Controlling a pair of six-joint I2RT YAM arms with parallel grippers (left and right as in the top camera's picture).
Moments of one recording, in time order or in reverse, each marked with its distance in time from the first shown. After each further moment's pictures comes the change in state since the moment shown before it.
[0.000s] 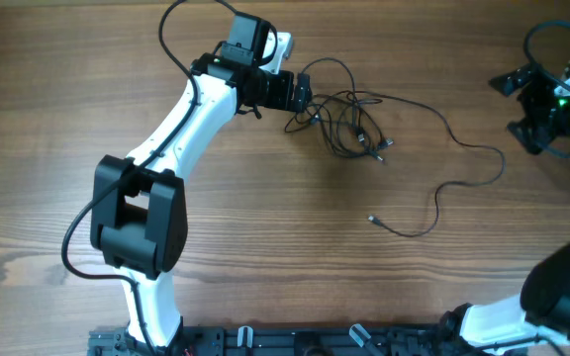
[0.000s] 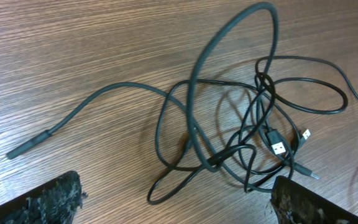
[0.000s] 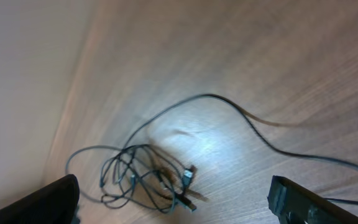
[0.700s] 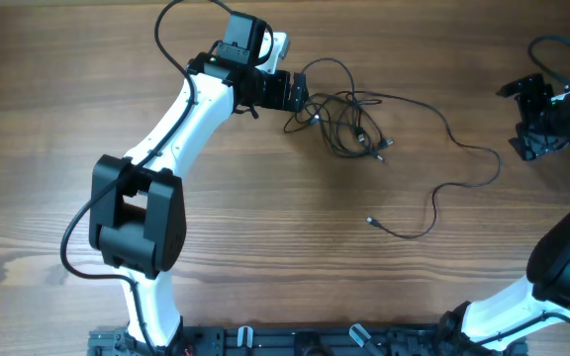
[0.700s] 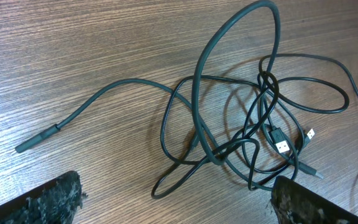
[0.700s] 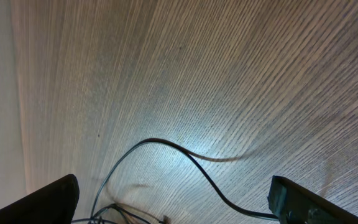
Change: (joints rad) left arm 0.010 0.000 0.000 -0.010 0.000 0.000; right arm 0.000 0.124 0.000 0.074 0.201 0.213
